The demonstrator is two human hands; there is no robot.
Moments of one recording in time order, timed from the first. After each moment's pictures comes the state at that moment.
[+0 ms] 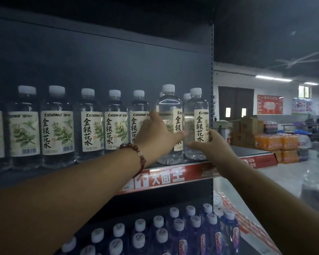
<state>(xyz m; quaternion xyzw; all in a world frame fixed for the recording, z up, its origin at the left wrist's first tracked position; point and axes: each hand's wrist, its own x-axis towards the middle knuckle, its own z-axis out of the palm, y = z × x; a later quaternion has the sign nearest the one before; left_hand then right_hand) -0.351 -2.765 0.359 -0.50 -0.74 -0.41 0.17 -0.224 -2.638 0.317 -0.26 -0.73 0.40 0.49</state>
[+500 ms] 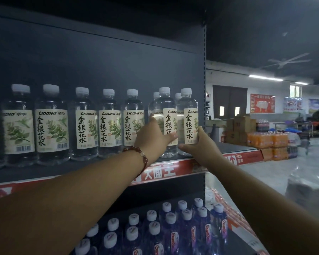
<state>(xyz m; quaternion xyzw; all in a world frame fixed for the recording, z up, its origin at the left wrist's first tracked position) -0.347 -2.749 0.346 -0.50 -0.72 -0.45 0.14 -0.223 -2.642 0.314 -0.32 -0.78 0.28 0.45</state>
